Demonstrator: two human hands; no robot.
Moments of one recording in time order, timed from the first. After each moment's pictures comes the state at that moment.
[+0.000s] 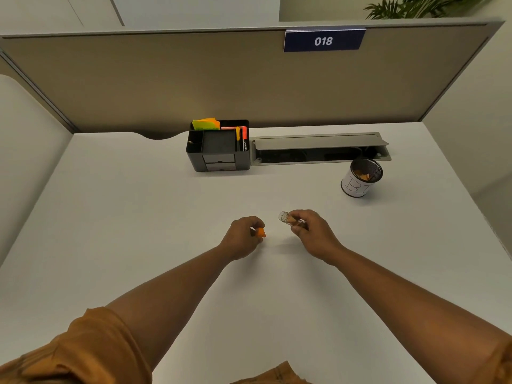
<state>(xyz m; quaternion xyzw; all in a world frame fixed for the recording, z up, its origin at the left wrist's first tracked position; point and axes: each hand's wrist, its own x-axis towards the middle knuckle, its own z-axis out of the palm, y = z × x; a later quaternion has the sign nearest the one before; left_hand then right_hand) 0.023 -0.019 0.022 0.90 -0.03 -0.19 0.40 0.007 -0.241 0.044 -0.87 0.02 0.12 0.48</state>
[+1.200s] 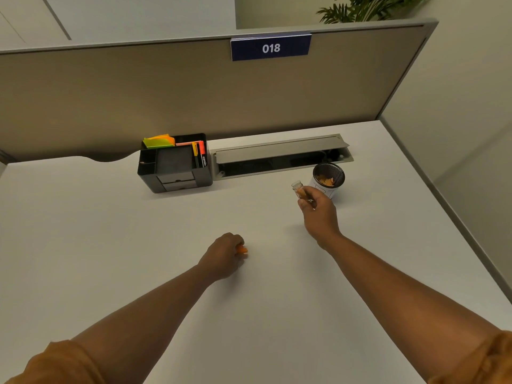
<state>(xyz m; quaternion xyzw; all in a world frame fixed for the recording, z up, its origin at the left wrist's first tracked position) 0.048 -0.058 0.000 0.94 -0.15 -0.18 0.26 0.064 -0.317 0.050 -0.82 0.20 -0.06 0.54</state>
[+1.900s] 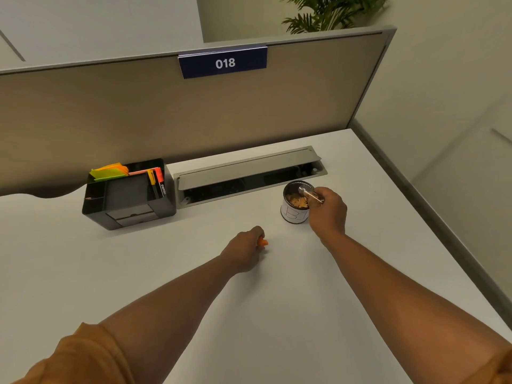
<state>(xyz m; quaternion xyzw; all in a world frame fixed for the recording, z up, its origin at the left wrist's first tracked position) 0.127 -0.197 0.010 0.91 -0.20 -0.25 0.25 0.118 -0.406 0.050 -0.84 0.31 -0.17 0.40</state>
